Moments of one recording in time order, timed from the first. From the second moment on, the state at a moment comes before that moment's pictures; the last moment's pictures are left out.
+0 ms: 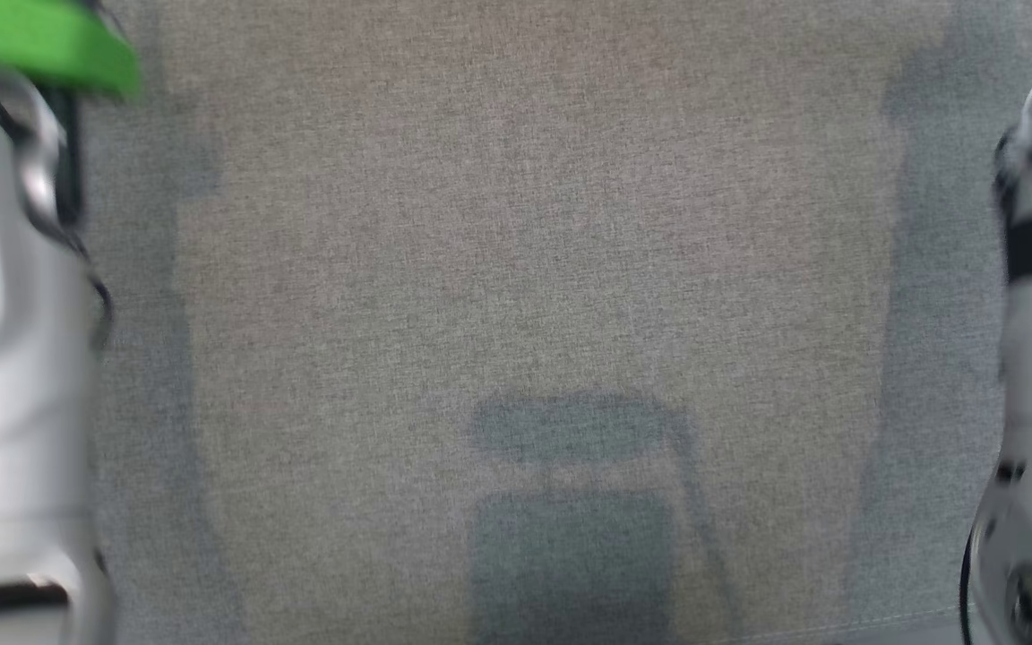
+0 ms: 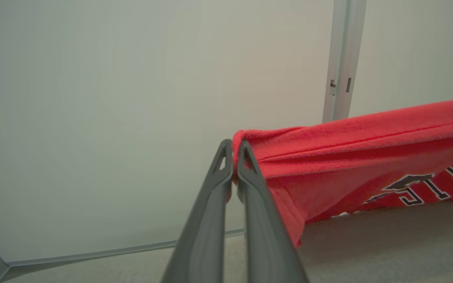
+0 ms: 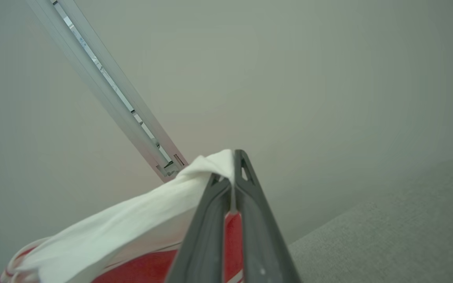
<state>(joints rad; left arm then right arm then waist) -1.02 0.22 -0.07 0.55 -0.20 -0.10 -0.26 -1.04 -0.11 -0.25 0.50 0.53 0.13 -0.26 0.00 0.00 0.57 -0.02</state>
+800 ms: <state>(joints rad) -0.20 0.05 0.10 0.65 -0.23 -0.12 -0.27 -0.31 -0.17 0.16 0.61 1.05 0.13 -0.26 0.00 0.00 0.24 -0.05</state>
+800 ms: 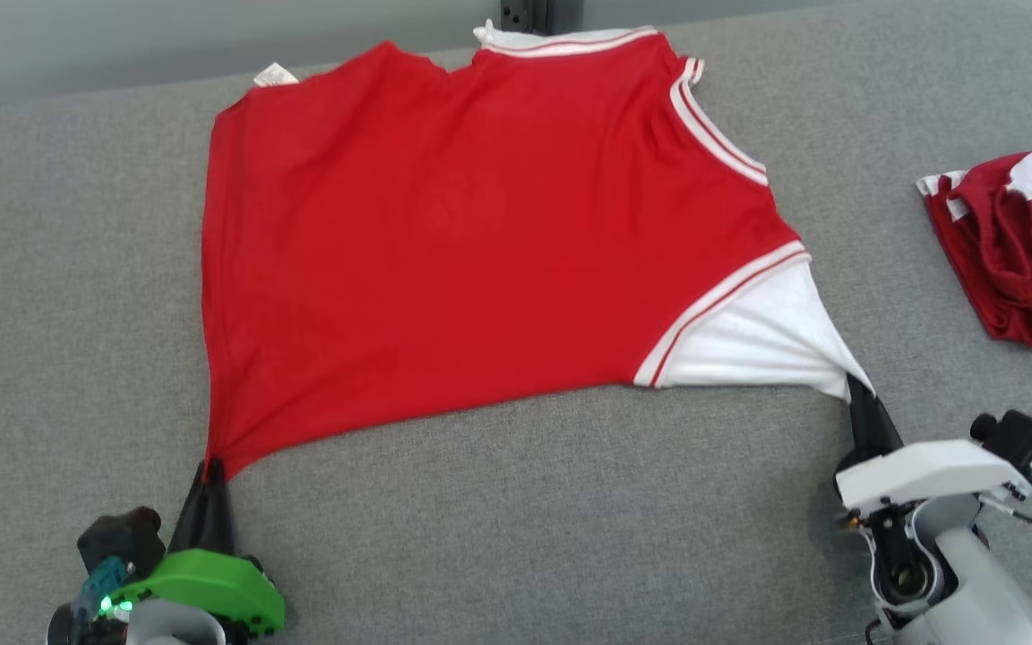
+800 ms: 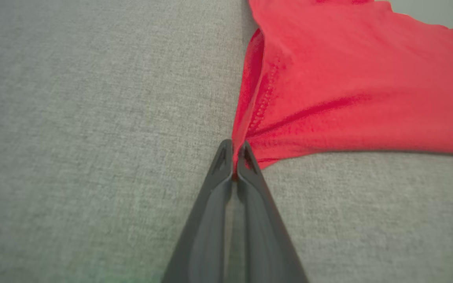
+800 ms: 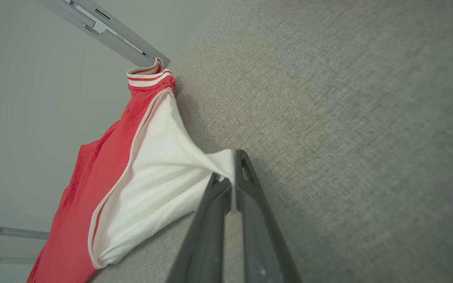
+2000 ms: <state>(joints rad) -0.08 0.05 0.00 0.40 -0.29 -0.08 -0.26 -0.23 -0.22 0.36 0.43 1.20 0.13 -0.26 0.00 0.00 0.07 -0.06</state>
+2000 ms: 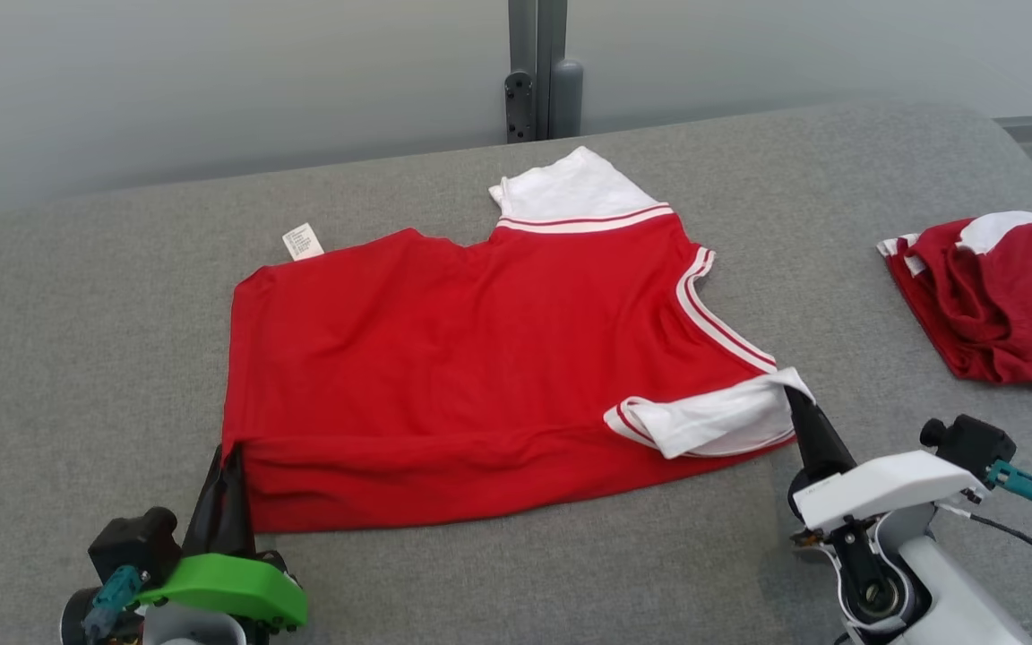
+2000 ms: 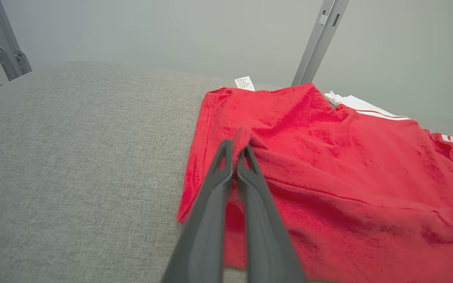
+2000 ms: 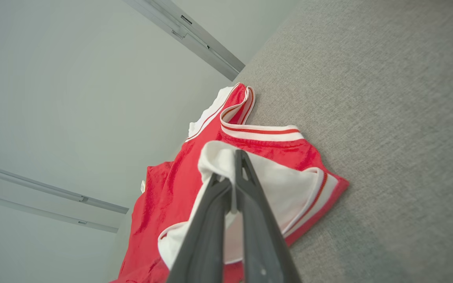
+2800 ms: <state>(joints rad) -0.29 0.05 -0.04 0.50 -0.26 -0.01 -0.26 -0.46 -0.19 0.24 0.57 1.06 0.13 -0.26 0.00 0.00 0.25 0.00</state>
